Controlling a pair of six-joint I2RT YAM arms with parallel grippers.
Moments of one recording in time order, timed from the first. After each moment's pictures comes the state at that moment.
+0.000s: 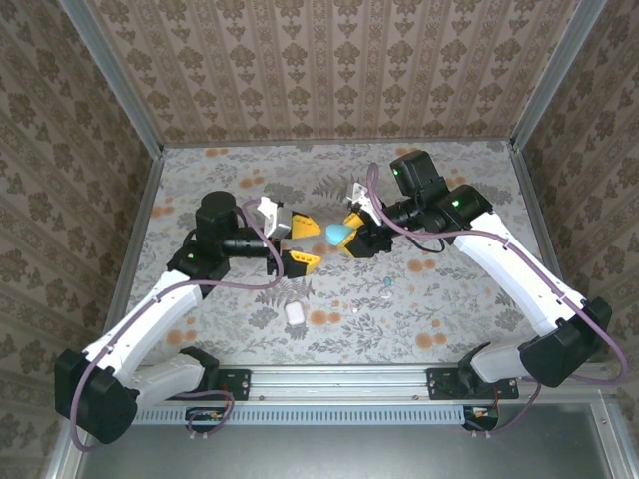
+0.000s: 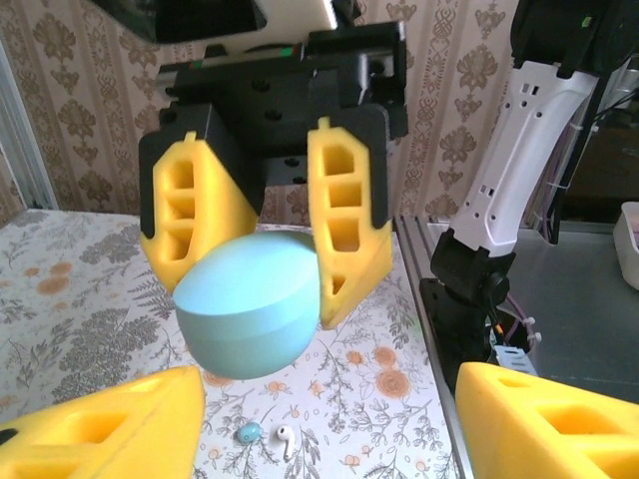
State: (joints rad) left arm -0.55 1.07 0.85 0.00 1.10 0.13; right arm 0.53 1.38 1.44 -0.88 -0.77 -0.47
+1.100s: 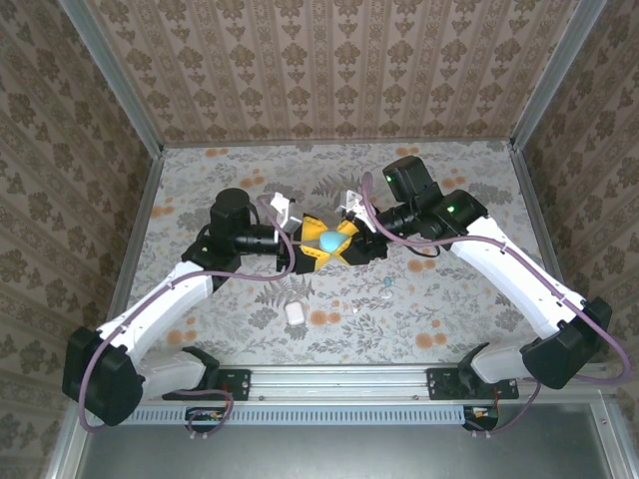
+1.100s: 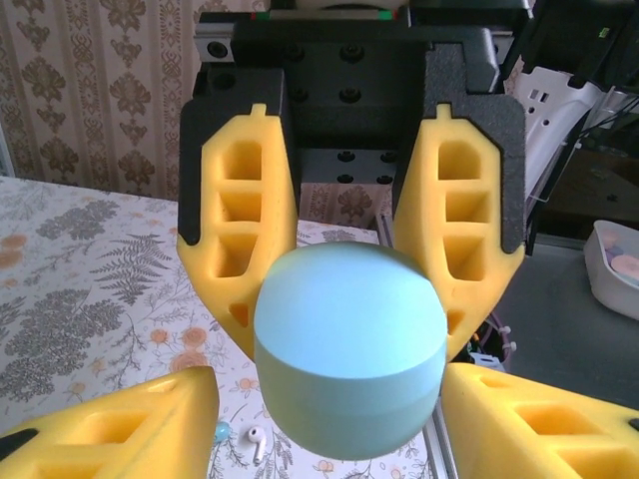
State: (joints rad) left arm -0.58 1.16 0.85 0.09 1.10 0.03; right arm 0.59 1.37 1.42 -0.85 -0.76 -0.47
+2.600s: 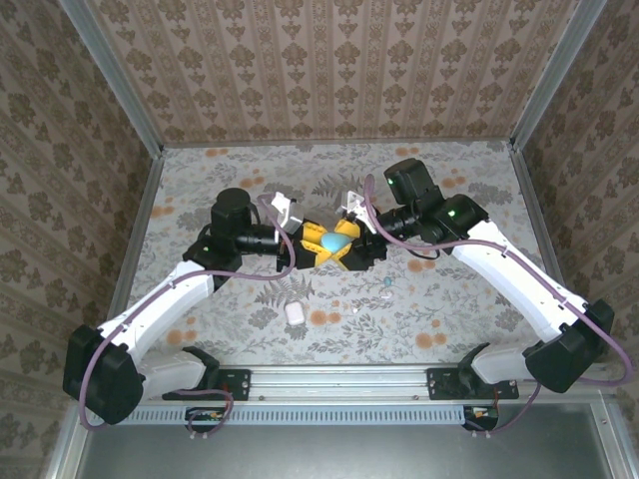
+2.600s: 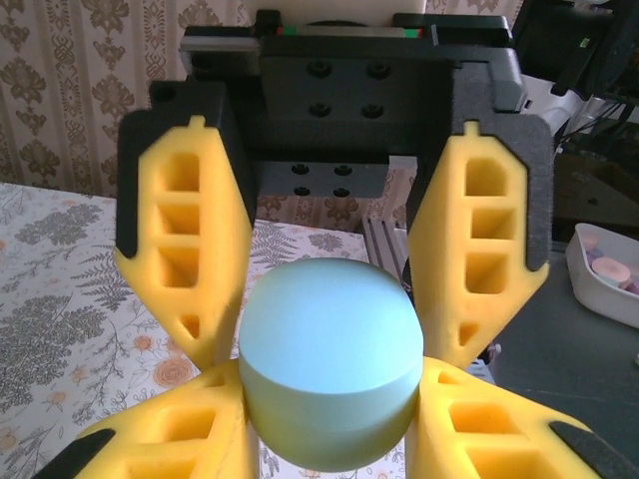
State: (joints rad) left arm -0.58 1.17 0.85 0.11 1.13 0.01; right arm 0.59 1.34 1.37 -0.78 -0.76 -0.44
